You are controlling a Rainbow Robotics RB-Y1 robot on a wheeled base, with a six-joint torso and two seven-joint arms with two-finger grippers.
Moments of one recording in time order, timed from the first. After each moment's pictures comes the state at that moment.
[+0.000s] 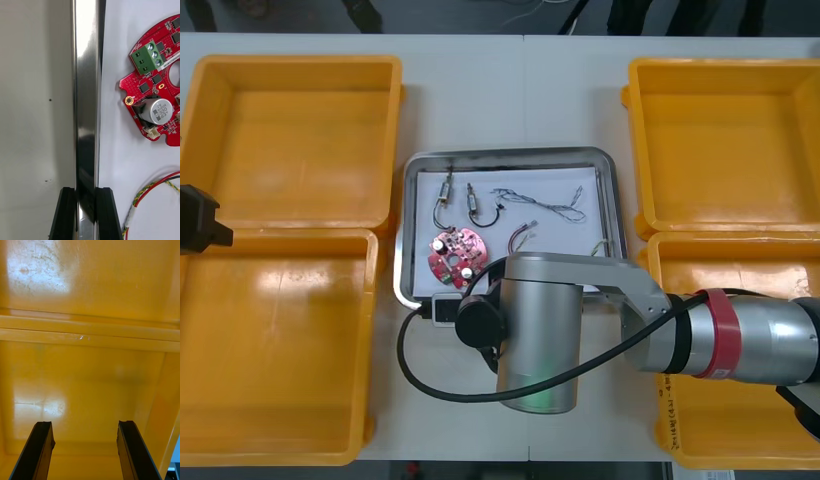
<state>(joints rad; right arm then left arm) -0.87 -0.46 1.21 -1.91 -0.32 1.52 1.67 -0.25 0.86 0.27 -2.18 0.94 1.91 -1.05</state>
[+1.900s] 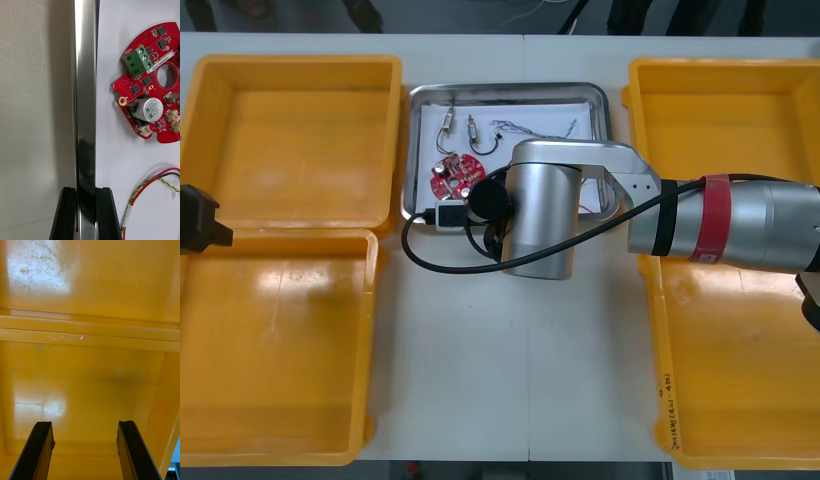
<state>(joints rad) -1.20 -0.52 1.28 -1.57 -0.55 1.18 1.67 -0.25 0.86 0.27 -2.18 0.94 1.91 -1.05</state>
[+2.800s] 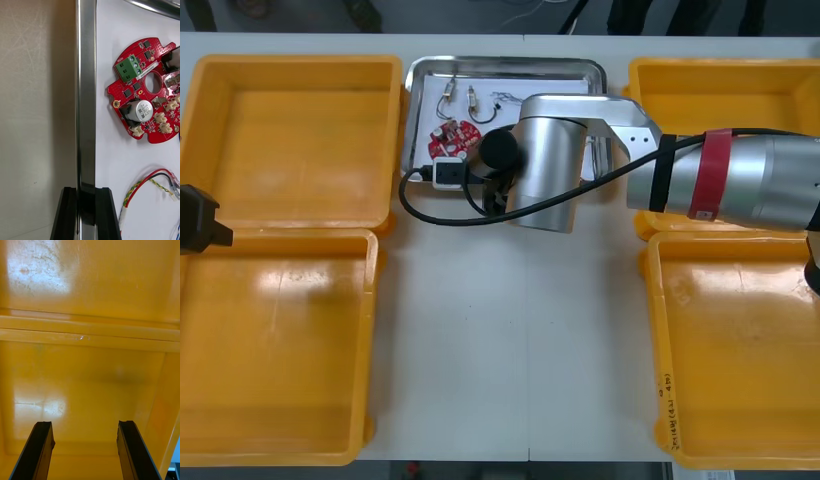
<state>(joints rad) -1.32 -0.52 1.34 -1.41 -0.63 0.97 1.67 -0.25 0.86 0.27 -2.18 0.94 1.91 -1.05</state>
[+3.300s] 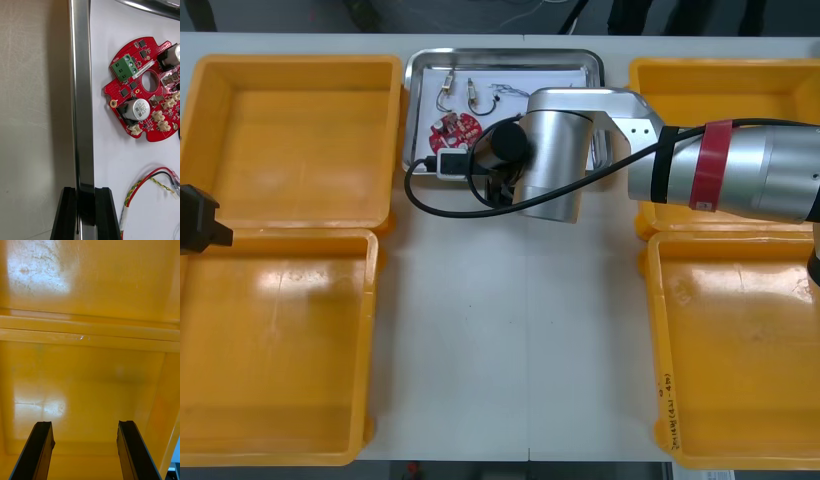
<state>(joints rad) -1.35 -0.52 1.37 -1.33 -0.66 0.88 1.67 -0.25 0.86 0.27 -2.18 0.94 1.91 -1.05</state>
